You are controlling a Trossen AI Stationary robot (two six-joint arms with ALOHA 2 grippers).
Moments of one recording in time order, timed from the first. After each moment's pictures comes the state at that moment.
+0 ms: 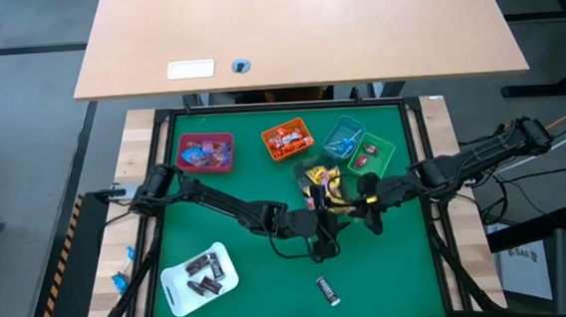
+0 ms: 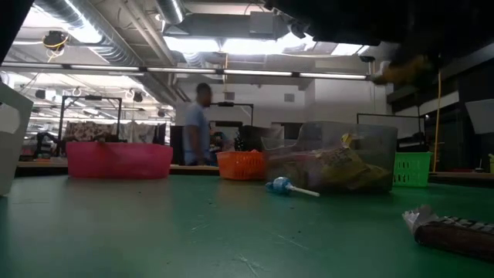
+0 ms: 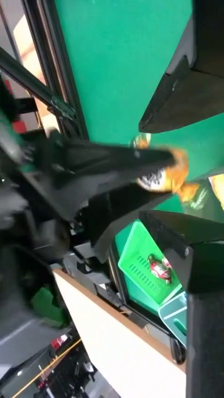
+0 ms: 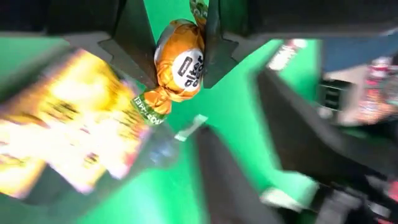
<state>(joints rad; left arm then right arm) -0.27 2.09 1.54 0.20 -0.52 0.22 0.32 1.02 0.68 -0.37 0.06 0.68</state>
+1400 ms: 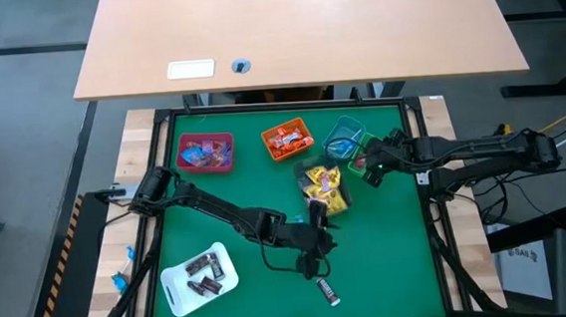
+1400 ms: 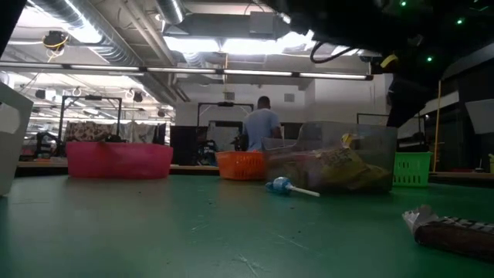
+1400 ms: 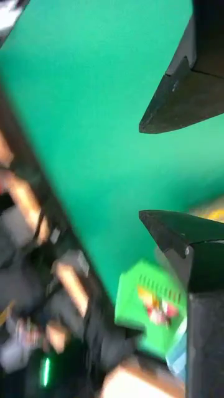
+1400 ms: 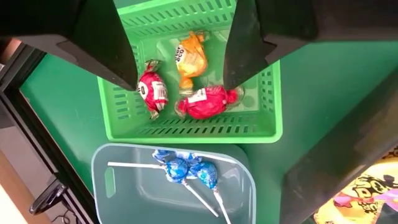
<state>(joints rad) -0.32 2.07 1.54 0.01 -0.40 0.27 -0.10 1.02 0.68 -0.83 0.47 0.36</state>
